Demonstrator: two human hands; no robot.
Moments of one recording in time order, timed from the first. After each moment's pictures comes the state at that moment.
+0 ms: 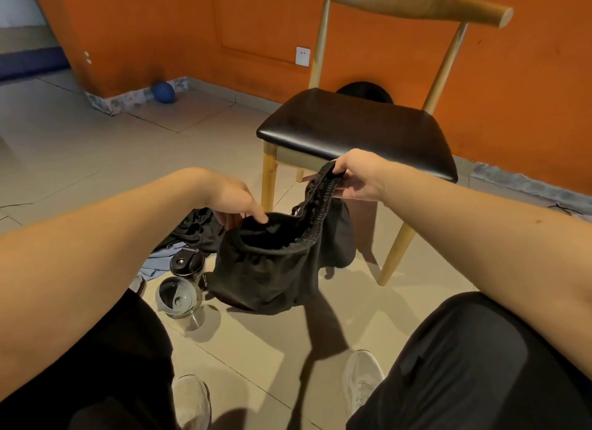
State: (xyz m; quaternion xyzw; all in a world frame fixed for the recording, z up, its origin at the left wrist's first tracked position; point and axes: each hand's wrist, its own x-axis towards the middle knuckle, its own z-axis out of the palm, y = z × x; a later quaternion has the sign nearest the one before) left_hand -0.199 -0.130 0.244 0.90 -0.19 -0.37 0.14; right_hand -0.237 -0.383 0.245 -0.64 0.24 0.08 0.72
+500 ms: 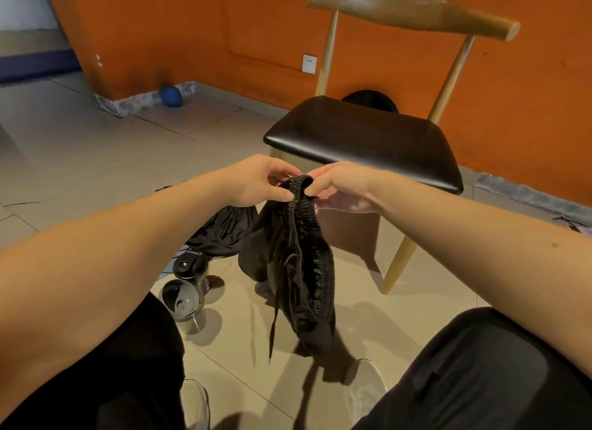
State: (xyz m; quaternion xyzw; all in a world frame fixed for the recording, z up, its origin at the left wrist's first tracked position) left_hand -0.188 -0.146 0.241 0.88 -0.35 -0.14 0.30; right_hand -0.244 -0.351 0.254 -0.72 0.07 0.22 0.66
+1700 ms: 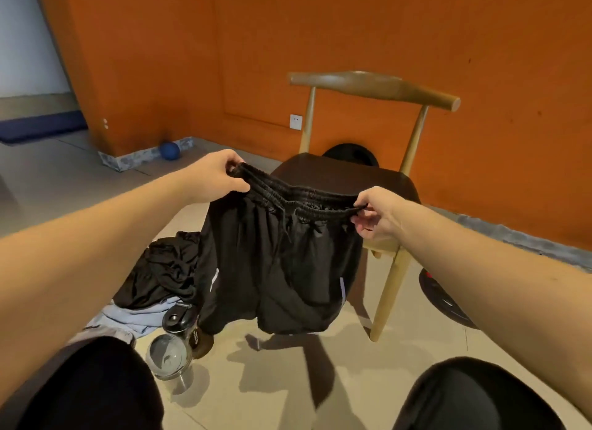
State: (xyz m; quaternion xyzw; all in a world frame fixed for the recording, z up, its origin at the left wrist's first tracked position) left_hand -0.167 -0.121 0.345 0.90 -0.22 -0.03 0.37; right_hand -0.254 -0.437 0.309 -0.58 0.36 0.01 0.73
